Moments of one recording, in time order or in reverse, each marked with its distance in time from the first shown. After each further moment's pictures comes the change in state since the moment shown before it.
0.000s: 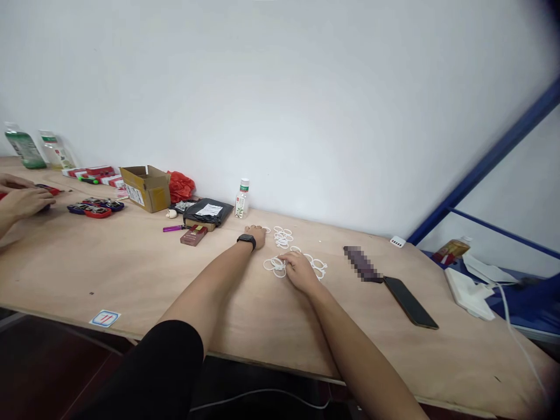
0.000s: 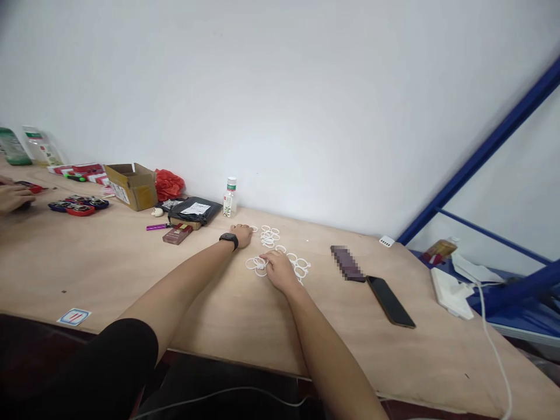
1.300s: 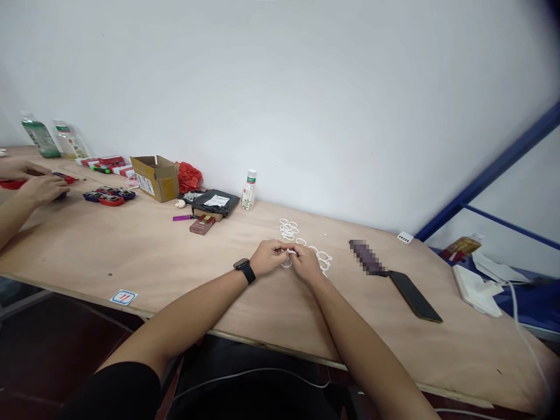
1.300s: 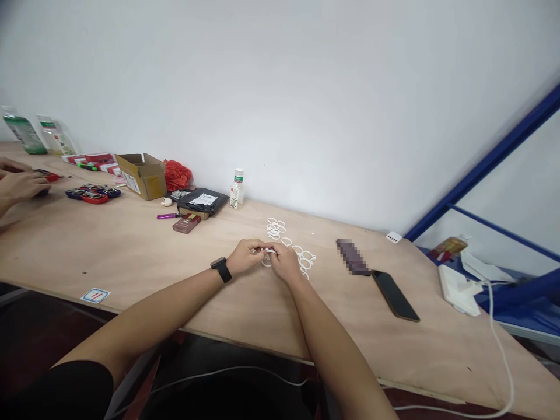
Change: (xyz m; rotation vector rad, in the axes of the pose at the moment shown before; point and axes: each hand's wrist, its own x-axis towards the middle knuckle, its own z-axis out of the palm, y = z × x) left_hand -0.125 0.060 -0.019 -0.958 0.212 0.271; right_hand 0.001 -0.017 -0.002 0.075 0.079 0.059
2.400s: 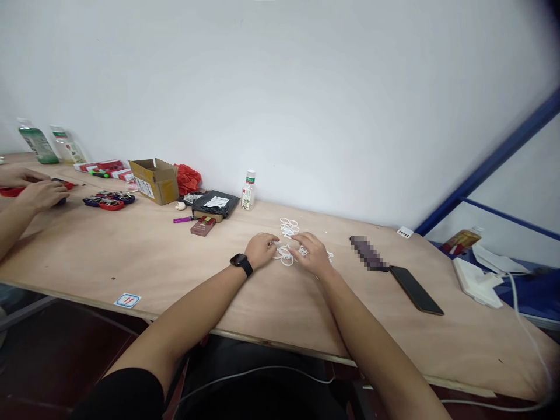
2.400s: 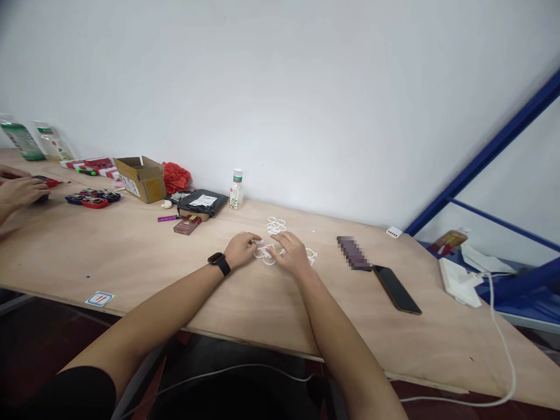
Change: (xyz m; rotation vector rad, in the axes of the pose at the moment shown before) left_hand 0.008 -0.018 -0.020 0.444 0.036 -0.046; right_hand 0.006 -0.005 -0.023 -0.099 0.133 -0.207
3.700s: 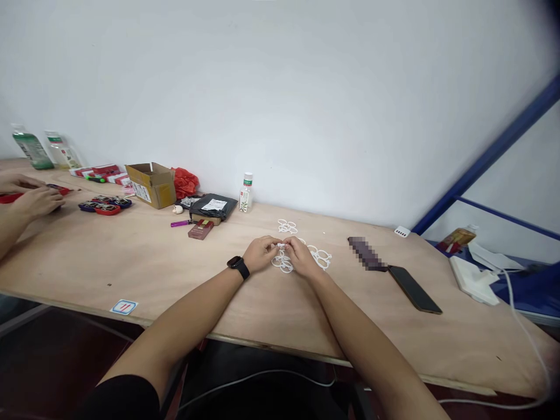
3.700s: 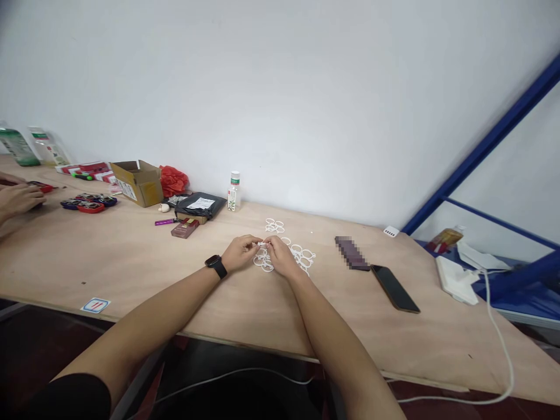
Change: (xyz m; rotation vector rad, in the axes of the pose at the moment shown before) left_hand -0.002 -0.001 -0.005 -0.162 0.013 0.220; right_hand 0.000 0.008 0.031 0.242 -0.138 0.199
